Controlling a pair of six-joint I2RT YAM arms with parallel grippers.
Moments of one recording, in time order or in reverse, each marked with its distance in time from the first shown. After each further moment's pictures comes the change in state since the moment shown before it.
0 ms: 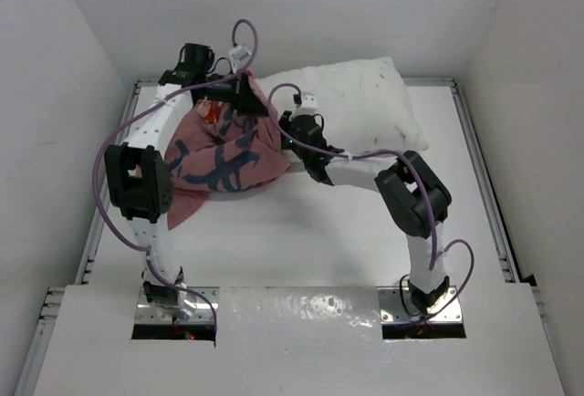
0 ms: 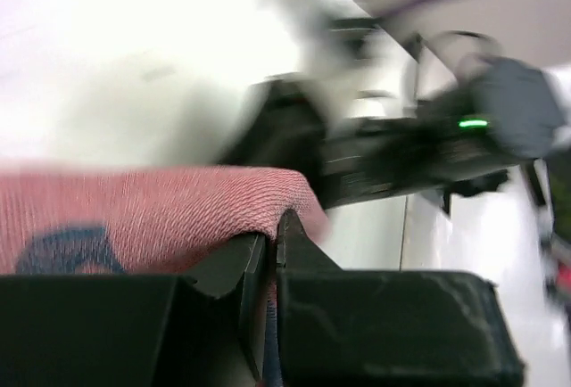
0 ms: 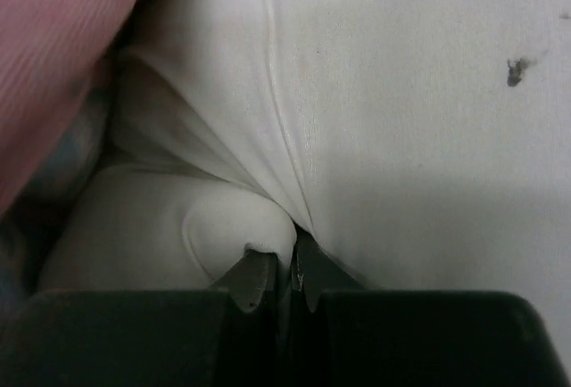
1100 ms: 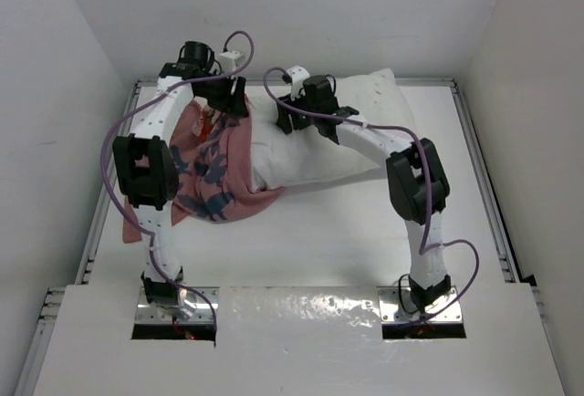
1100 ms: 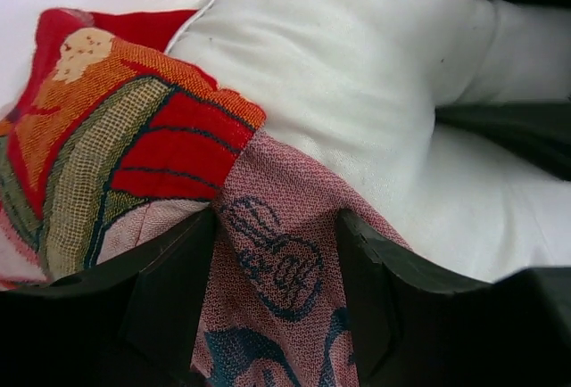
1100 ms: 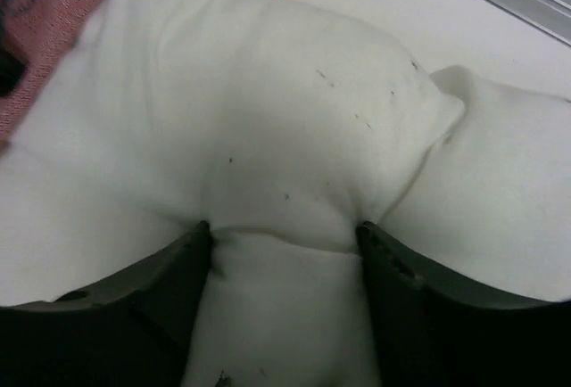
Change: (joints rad) left arm 0.047 0.132 0.135 -0.124 -0.693 0.010; right arm -0.174 0.104 0.401 -0.600 -0.318 -0.629
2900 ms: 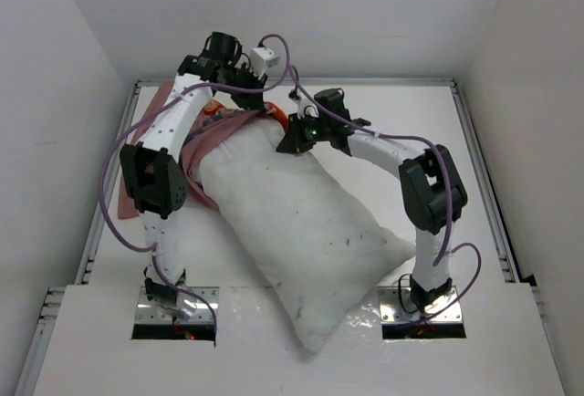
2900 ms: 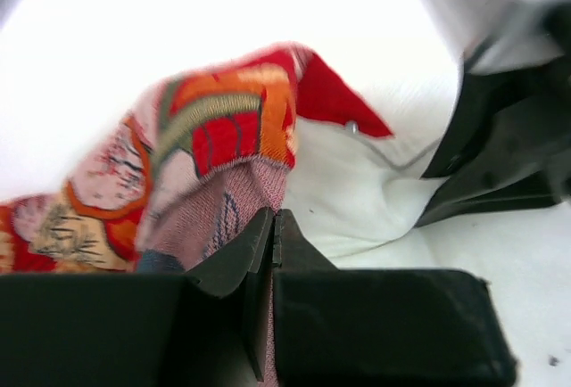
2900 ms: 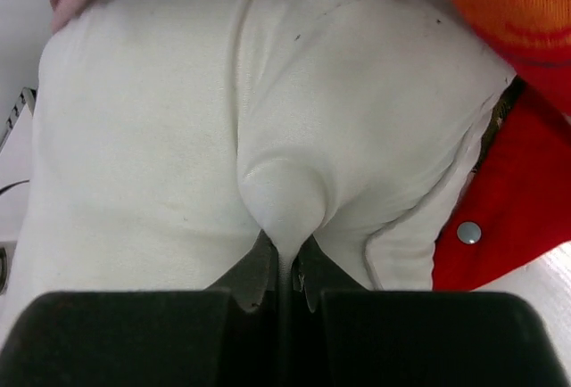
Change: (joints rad) left arm -0.166 -0.034 0.085 -0.087 -0.023 0.193; right arm -0.013 -0.150 -0.250 0.033 -0.466 0.262
